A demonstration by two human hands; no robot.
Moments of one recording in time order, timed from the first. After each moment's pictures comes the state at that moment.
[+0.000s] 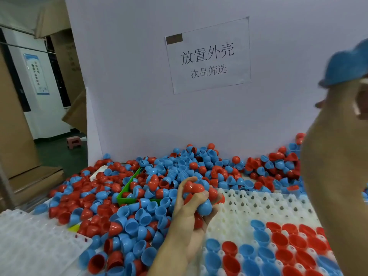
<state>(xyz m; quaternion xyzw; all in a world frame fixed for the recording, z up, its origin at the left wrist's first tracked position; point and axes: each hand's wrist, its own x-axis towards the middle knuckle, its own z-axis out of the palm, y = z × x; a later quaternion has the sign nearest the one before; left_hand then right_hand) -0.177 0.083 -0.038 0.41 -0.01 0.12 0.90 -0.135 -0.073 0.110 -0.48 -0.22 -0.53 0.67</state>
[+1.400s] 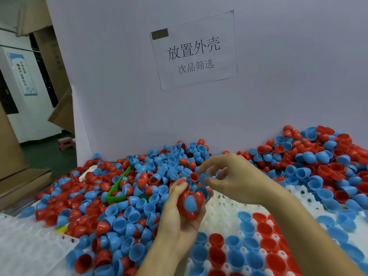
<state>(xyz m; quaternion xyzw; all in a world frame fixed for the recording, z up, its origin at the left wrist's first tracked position) -0.177 0.071 -0.037 0.34 0.07 0.08 0.94 -0.102 -0.069 0.033 -0.85 -0.39 -0.04 0.35</state>
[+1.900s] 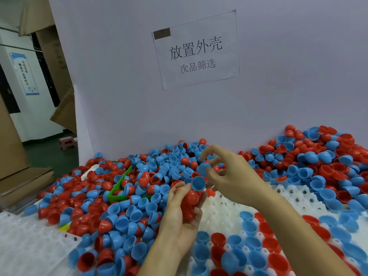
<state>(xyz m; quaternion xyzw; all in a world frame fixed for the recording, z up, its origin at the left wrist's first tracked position) -0.174 0.073 -0.043 0.29 0.13 0.11 0.94 -0.102 -0.055 0.021 -0.82 -0.37 -0.08 0.44</state>
